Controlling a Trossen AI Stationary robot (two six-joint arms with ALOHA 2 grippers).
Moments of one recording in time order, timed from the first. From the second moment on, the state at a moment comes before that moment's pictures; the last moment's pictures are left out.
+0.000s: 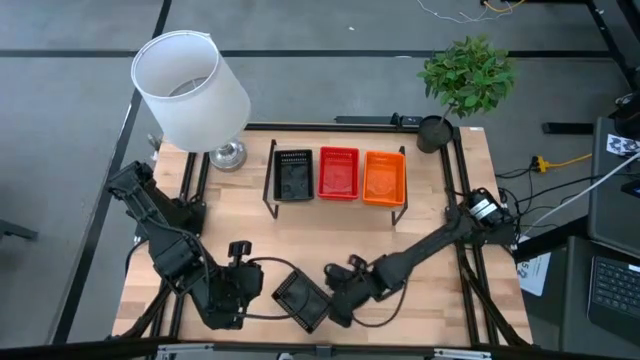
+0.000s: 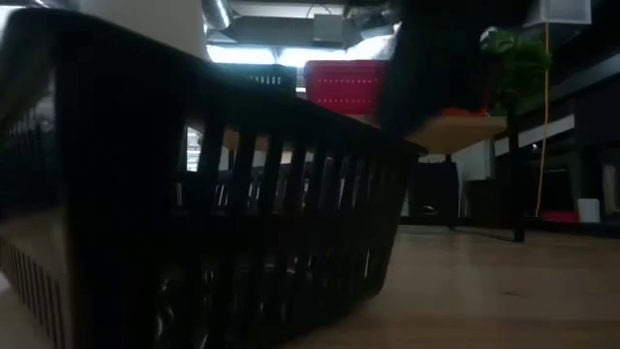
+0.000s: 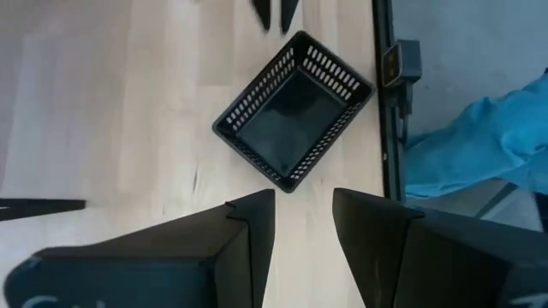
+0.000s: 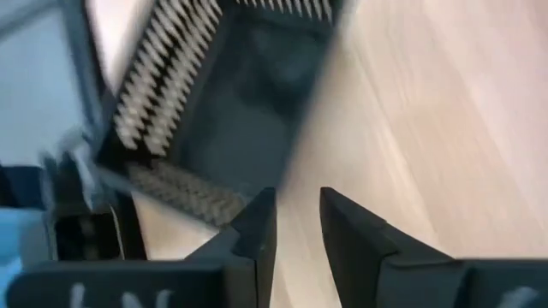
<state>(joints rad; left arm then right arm) -0.79 1.59 1.66 -1.11 -0.38 -0.73 0.55 2.00 1.48 -0.52 0.19 0.89</state>
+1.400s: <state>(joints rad) -0.83 1.68 1.62 -1.09 -0.39 -0.74 0.67 1.99 1.51 -0.48 0.26 1.01</state>
